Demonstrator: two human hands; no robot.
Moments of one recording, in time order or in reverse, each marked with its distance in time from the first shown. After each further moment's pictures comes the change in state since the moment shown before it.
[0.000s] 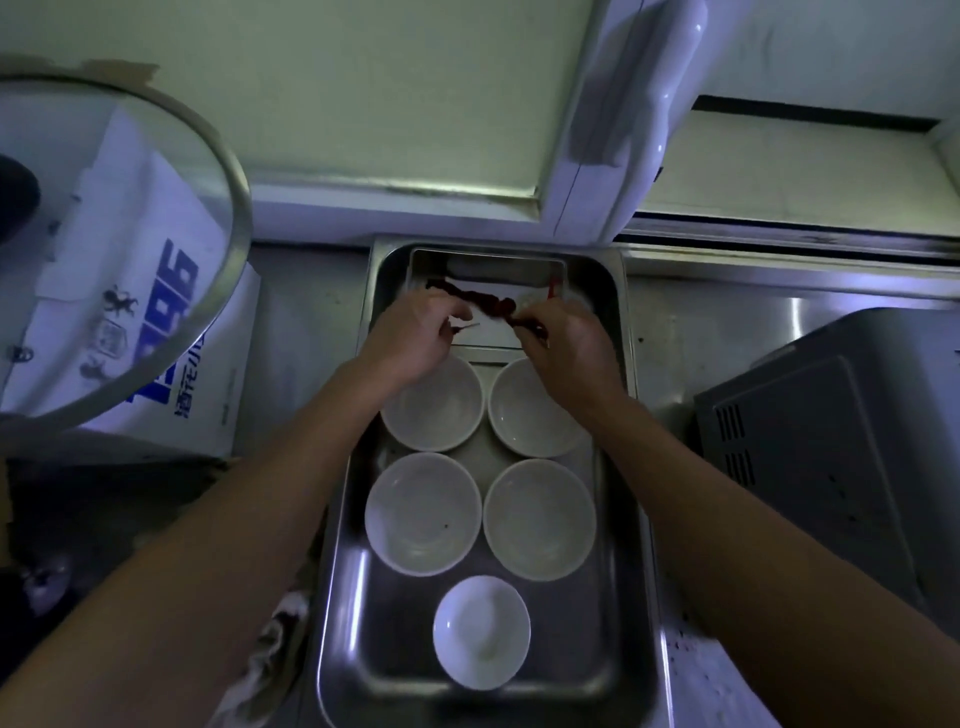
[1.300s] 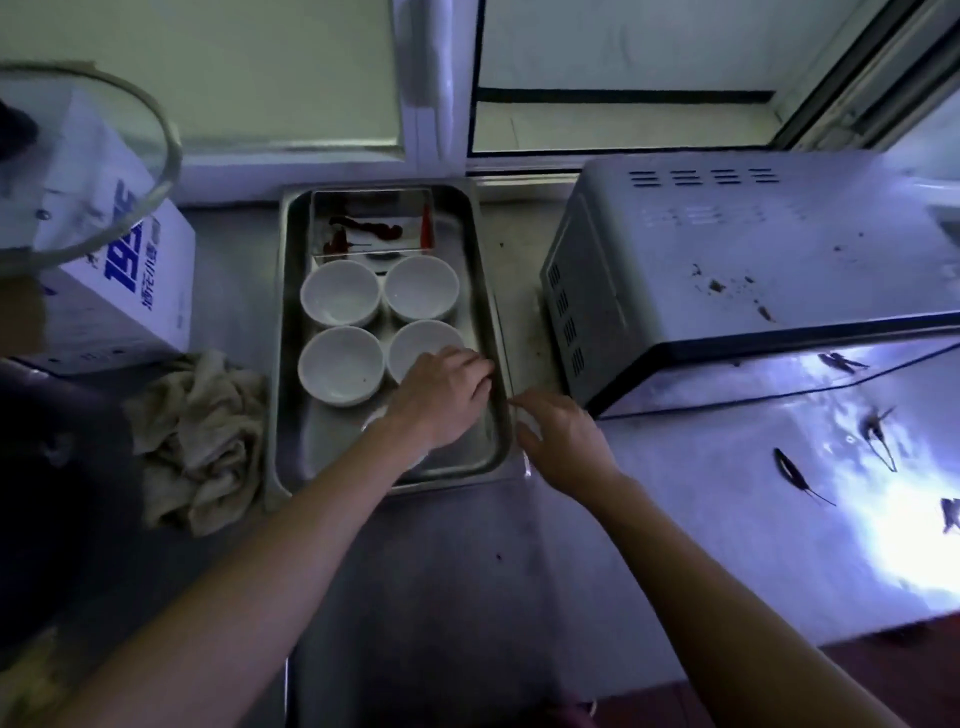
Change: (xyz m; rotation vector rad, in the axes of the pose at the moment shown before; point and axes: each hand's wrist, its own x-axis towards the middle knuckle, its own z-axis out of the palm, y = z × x) left_hand -0.209 0.214 0.053 0.159 -0.152 0.299; right_hand -0.321 -0.034 -0.113 -0.041 -0.208 0.284
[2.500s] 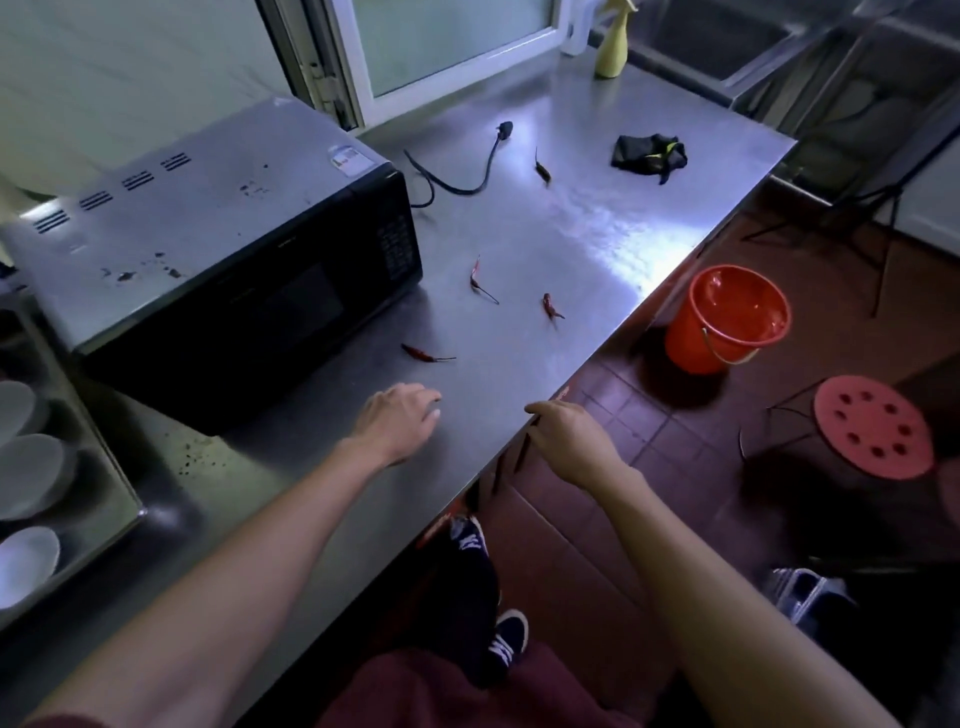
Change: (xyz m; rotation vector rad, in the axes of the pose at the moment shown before) left_hand 0.046 0.428 0.187 0.202 -0.420 0.317; right_hand -0.393 0.324 -0.124 0.120 0.195 0.715
